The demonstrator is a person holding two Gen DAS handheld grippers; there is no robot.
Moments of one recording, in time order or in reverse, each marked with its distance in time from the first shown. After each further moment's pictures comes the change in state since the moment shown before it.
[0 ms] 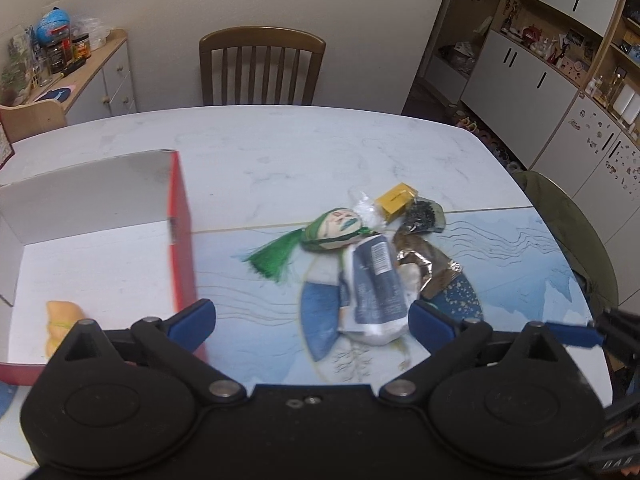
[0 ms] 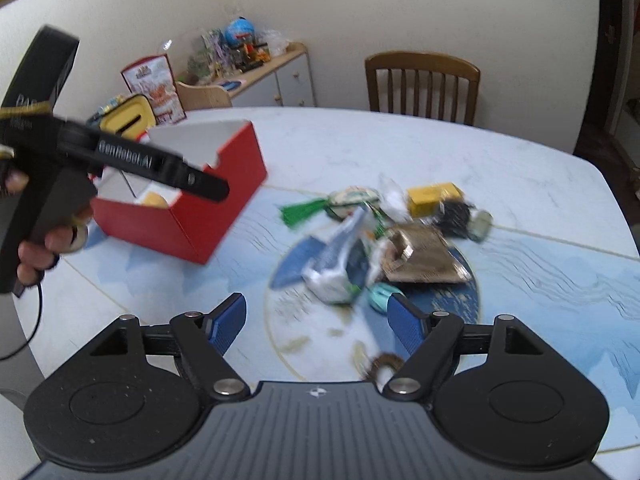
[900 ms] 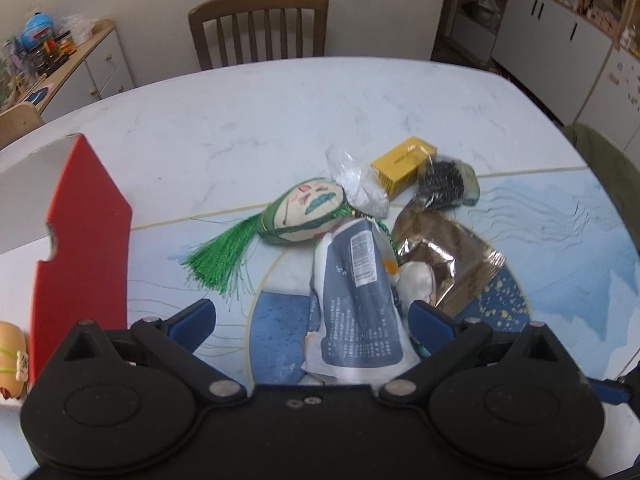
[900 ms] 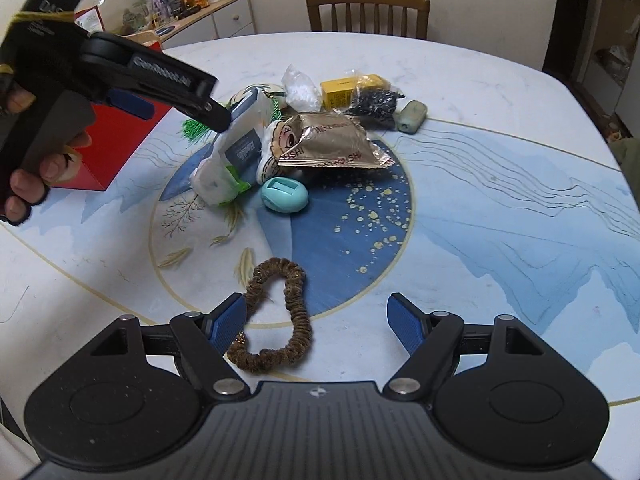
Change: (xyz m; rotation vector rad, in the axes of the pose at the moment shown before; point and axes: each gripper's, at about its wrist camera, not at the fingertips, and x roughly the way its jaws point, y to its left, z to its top) left arm 0.115 -0.062 0.007 0.067 0.101 0.146; right arm 0.060 -0.064 -0.054 0.068 0.139 -0.080
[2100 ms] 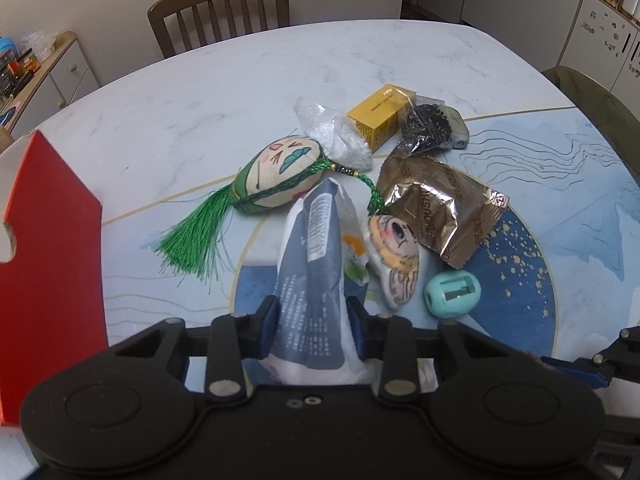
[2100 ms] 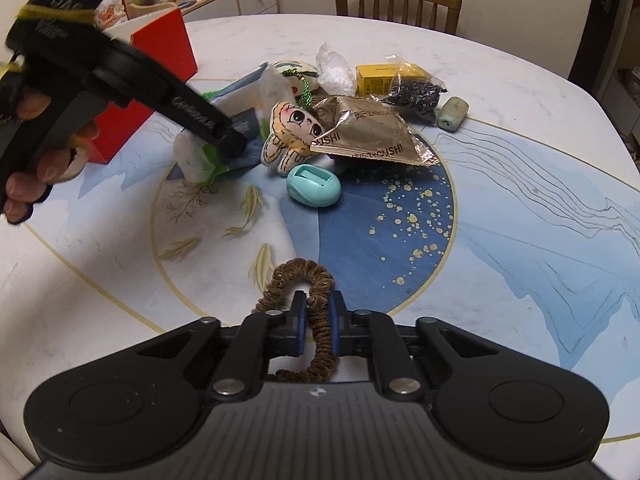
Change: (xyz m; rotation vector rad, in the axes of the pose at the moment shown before) left arm 0.020 -0.007 -0.018 0.122 0.042 -0.023; right arm 0.026 0.019 0.004 -0.066 0.022 0.010
